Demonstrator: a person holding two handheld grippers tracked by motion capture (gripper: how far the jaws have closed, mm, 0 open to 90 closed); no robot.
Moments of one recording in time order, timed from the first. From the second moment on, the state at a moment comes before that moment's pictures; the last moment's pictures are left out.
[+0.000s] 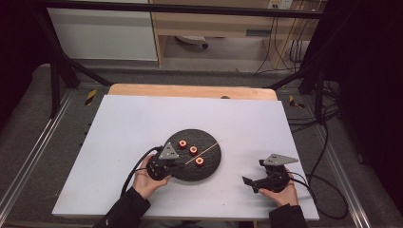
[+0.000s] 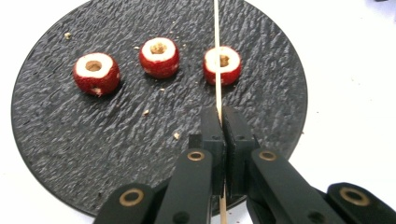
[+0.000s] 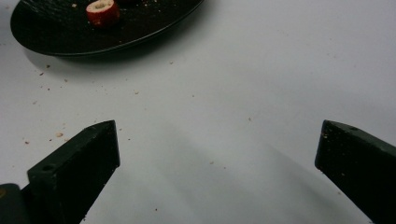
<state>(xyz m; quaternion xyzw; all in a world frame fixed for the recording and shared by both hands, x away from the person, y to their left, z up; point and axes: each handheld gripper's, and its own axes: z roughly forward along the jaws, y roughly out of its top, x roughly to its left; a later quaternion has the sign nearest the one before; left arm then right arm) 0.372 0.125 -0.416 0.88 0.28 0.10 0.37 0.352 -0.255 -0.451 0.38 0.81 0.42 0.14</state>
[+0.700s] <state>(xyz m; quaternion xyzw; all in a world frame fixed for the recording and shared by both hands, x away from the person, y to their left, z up) 0.364 0.100 -0.410 0.90 0.24 0.10 0.35 0.349 -0.197 -0.419 0.25 0.88 0.35 0.23</state>
